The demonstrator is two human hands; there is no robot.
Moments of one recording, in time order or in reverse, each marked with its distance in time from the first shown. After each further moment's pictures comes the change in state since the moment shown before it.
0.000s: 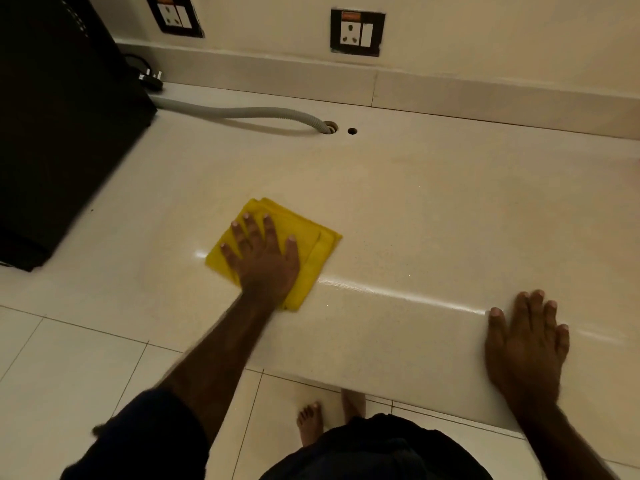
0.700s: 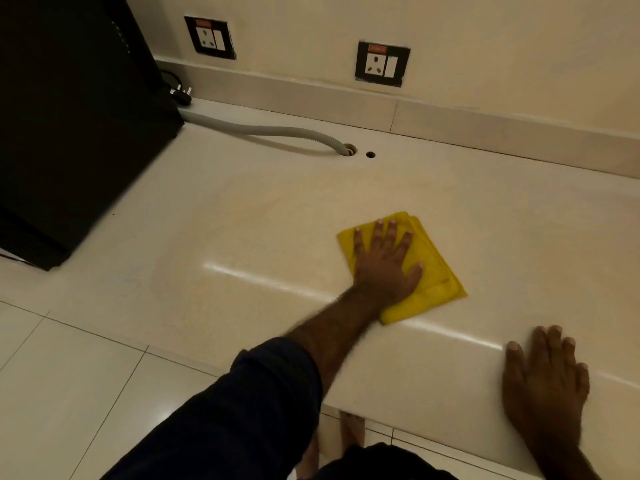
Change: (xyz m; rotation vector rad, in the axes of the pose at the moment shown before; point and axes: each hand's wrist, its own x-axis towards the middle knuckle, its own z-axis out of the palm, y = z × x) left_hand -0.015 0.154 0.035 -0.082 -0.103 0.569; right_hand -0.001 0.008 0.006 -0.009 0.013 0.004
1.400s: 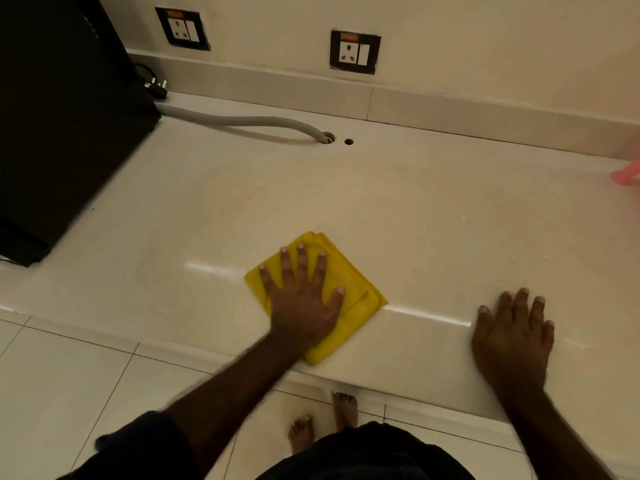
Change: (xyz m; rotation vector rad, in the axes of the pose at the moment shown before) left_hand -0.138 -0.070 -0.026 0.117 0.046 -0.184; right_hand -0.005 -0.030 -0.028 -0.057 -0.037 -0.058
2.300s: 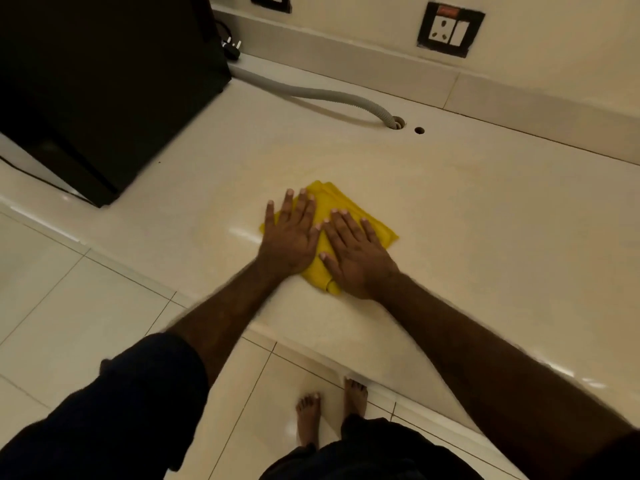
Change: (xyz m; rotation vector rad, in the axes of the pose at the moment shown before) left_hand 0.068 -0.122 -0.020 -0.004 -0.020 -0.039; right_hand 0.025 -0.286 0.068 -0.107 -0.281 -1.037
